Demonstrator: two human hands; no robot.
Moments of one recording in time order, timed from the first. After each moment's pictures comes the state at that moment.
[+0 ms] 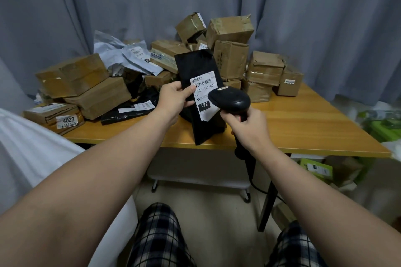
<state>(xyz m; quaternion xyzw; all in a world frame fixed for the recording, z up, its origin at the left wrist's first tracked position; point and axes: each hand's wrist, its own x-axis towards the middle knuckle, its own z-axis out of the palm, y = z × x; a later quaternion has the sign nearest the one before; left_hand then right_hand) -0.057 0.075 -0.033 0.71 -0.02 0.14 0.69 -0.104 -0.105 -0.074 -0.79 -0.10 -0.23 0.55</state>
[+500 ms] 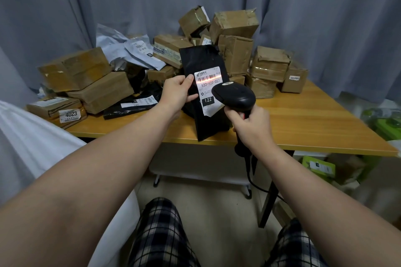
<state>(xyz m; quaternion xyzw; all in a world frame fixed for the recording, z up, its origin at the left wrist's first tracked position) -0.051 0.076 -0.034 0.71 -0.01 0.14 0.69 -0.105 -0.100 -0.077 -0.79 -0.13 -0.27 0.53</state>
